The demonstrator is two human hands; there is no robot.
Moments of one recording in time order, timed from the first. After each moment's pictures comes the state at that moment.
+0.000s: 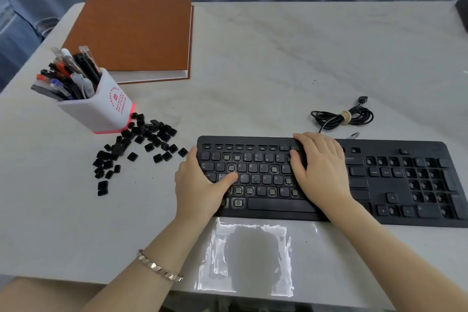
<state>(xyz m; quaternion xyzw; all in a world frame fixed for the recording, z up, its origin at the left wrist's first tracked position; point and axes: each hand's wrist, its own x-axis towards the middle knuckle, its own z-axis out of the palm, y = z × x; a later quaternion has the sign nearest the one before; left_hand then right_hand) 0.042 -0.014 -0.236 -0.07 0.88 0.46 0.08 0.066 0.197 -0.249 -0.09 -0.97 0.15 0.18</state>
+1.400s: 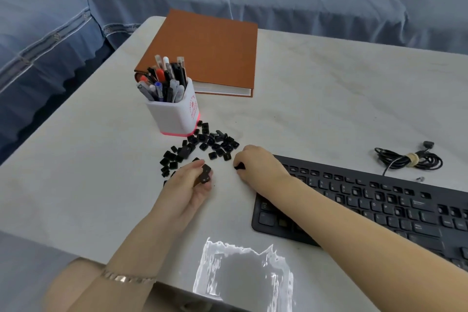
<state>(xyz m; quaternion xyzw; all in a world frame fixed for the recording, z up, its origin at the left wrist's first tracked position) 0.014 -0.132 -0.201 -0.30 0.50 0.80 0.14 -0.027 0.019 -0.206 0.15 -0.97 0.15 -0.14</state>
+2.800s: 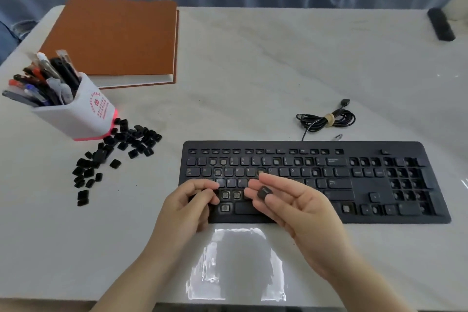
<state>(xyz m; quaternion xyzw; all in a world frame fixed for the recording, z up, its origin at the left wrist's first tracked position) 0.077 -0.019 -0.189 -0.12 0.71 0.67 0.20 0.128 0.146 -0.165 -0.23 -0.48 0.85 -0.08</state>
